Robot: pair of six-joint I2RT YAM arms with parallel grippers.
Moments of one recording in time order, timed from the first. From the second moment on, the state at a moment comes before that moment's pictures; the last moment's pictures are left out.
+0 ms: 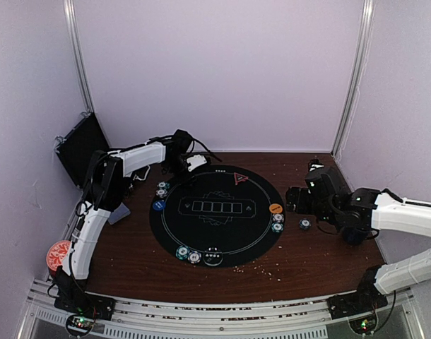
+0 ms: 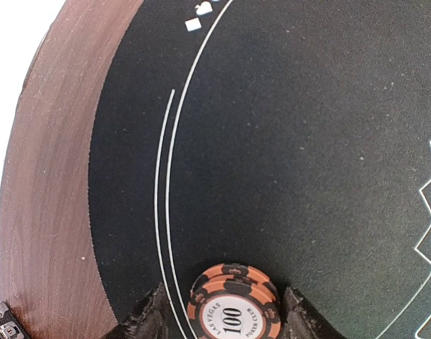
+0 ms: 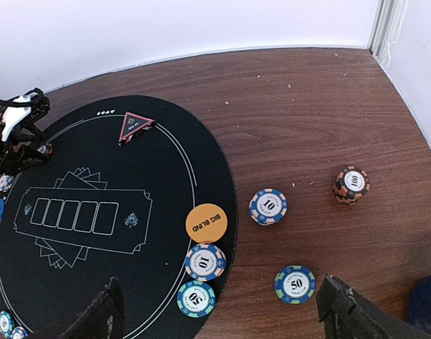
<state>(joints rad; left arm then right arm) -0.50 2.53 2.21 -0.75 0.02 0.64 0.77 1.14 0.75 -0.31 0.56 0.61</state>
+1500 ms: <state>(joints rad) -0.54 2.55 2.21 -0.71 -0.08 0.62 0.77 1.14 0.75 -0.30 0.57 0.61</state>
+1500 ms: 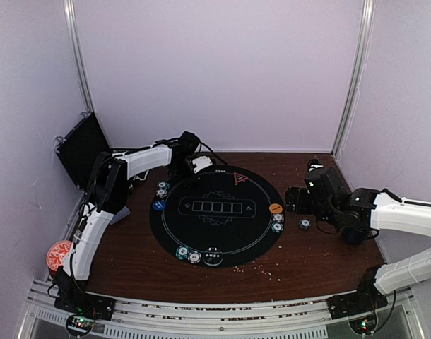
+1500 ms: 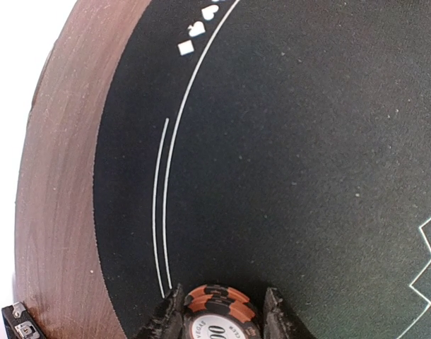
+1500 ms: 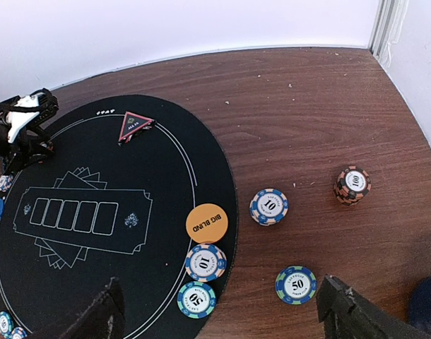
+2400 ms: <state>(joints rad) -0.51 2.52 2.17 -0.70 -0.10 0.55 0.77 1.14 0.75 -0.30 0.57 0.61</state>
